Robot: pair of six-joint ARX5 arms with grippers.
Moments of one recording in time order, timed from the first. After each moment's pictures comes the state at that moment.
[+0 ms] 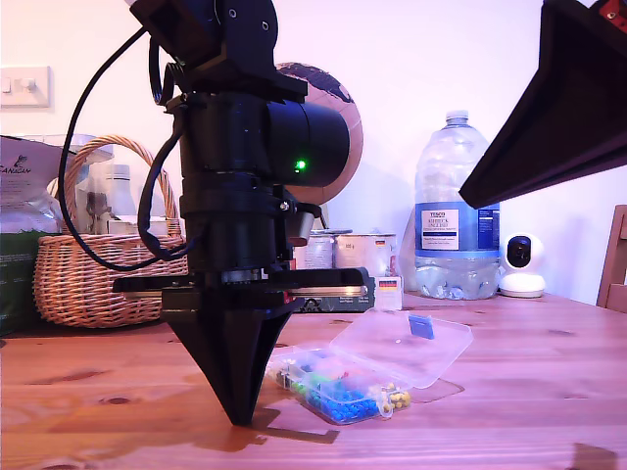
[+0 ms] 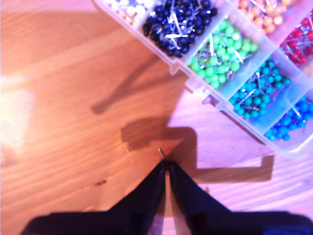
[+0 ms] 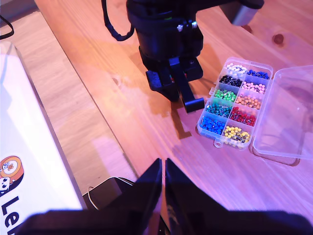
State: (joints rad) left arm -0.82 1.95 1.31 -0.86 0.02 -0.51; right arm 0.75 0.80 0.51 -0.40 -0.26 -0.10
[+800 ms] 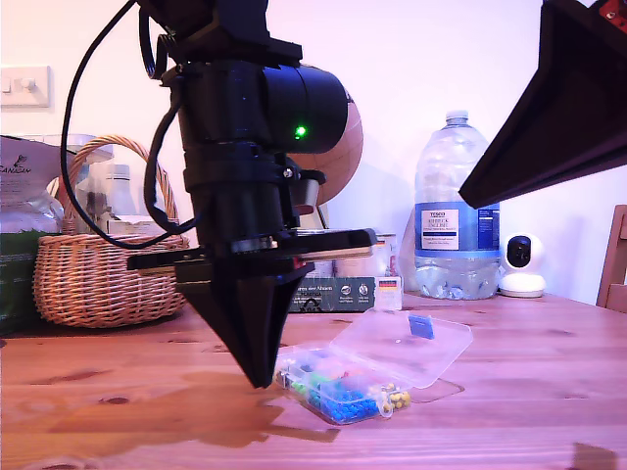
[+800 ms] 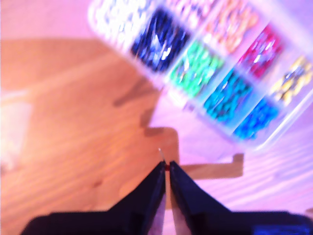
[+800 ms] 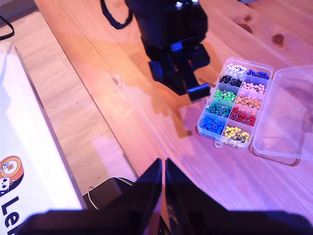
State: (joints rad) left arm -0.82 1.90 1.31 -0.82 0.02 -0.49; right arm 0.75 0.80 0.51 -0.40 -0.26 -0.10
